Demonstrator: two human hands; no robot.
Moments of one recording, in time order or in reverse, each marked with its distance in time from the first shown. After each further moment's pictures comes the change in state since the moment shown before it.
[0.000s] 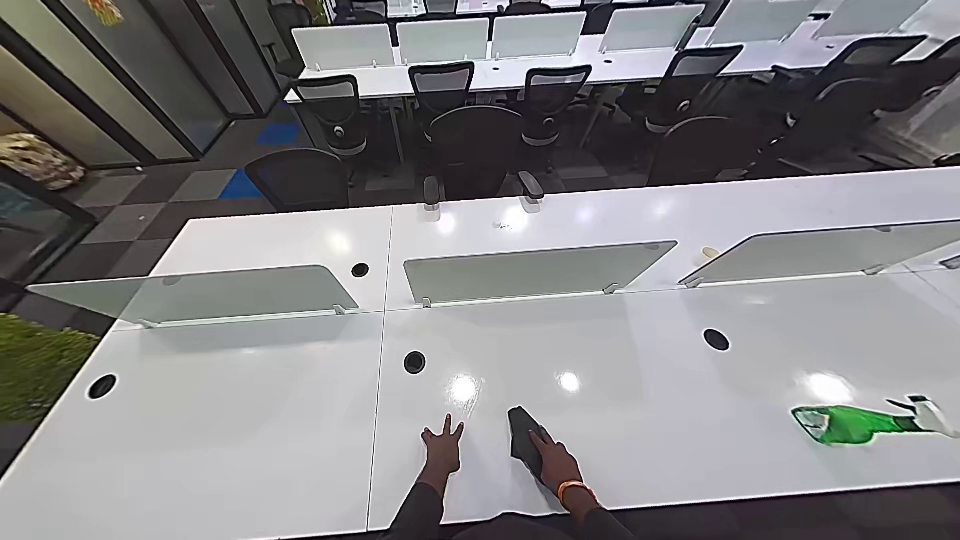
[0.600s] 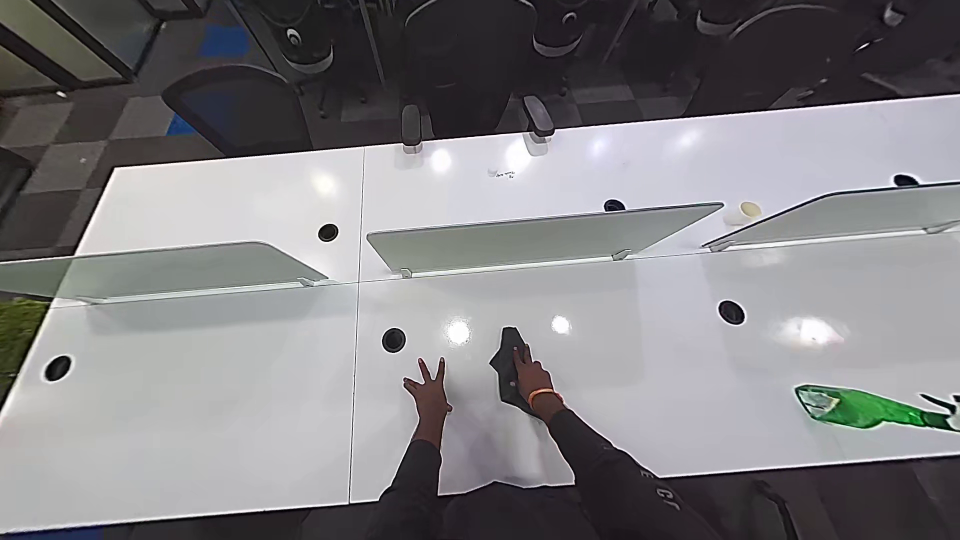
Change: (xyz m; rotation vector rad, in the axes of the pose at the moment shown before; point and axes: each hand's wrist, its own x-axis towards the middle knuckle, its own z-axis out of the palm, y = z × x) left_hand 0.072 0.033 -0.047 -0.029 0.182 -0.301; right_hand 0.134 -0.012 -0.090 -0.049 -0.043 -0.001
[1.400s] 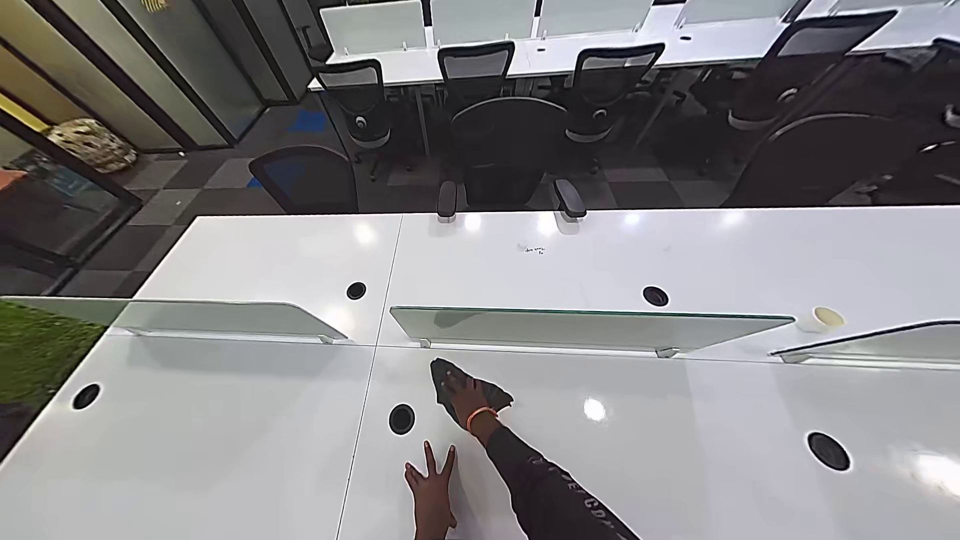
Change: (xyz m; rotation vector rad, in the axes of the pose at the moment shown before) left_hand 0.010 -0.002 -0.006 -0.079 0.012 -0.020; right_hand 0.115 -0.192 -0.094 -0.183 0.064 -0.620
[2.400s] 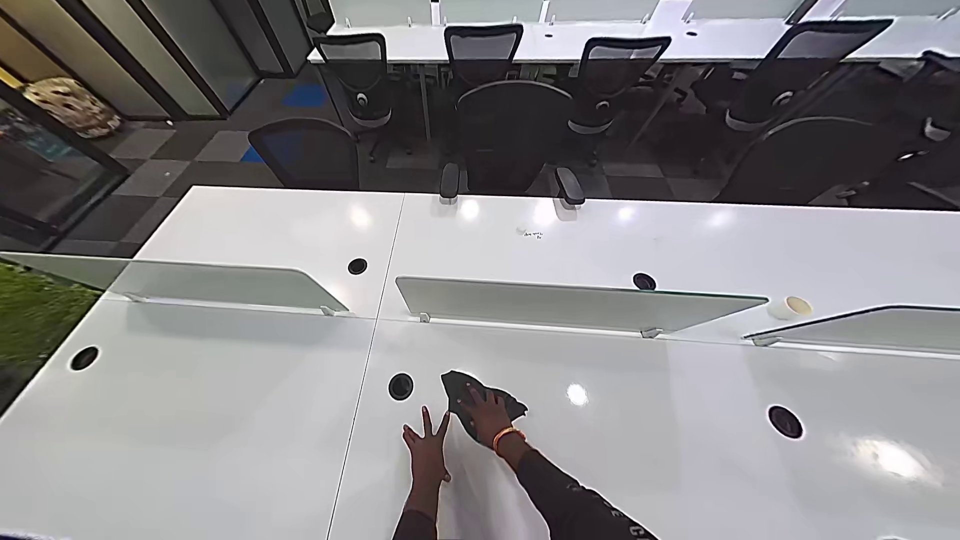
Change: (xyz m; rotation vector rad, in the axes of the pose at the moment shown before) left_hand 0.000 -0.005 0.002 0.001 -0.009 0.029; right_hand -0.102 0.012 0.060 0.031 -0.084 0.068
